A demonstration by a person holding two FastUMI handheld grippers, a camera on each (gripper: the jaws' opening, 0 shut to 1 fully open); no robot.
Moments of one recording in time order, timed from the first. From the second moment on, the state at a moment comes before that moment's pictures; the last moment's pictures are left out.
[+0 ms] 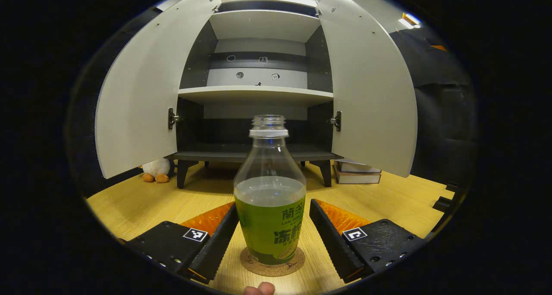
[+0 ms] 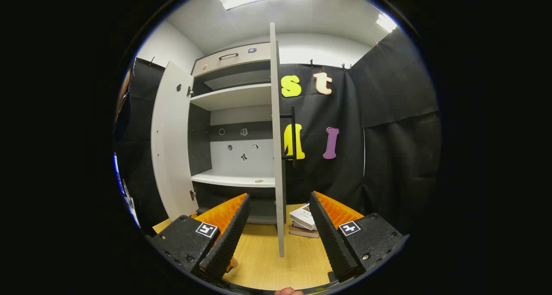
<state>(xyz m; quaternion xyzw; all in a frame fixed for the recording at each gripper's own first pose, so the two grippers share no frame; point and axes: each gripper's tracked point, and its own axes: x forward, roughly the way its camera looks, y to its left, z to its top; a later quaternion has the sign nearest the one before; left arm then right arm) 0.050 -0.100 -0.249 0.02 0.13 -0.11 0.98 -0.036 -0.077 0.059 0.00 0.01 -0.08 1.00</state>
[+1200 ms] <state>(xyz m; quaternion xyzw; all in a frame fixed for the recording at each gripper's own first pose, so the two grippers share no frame) -0.011 -0.086 -0.060 -0.02 0.06 -0.15 0.99 0.081 -0.184 0.160 0.07 -0.08 -0.10 0.99</state>
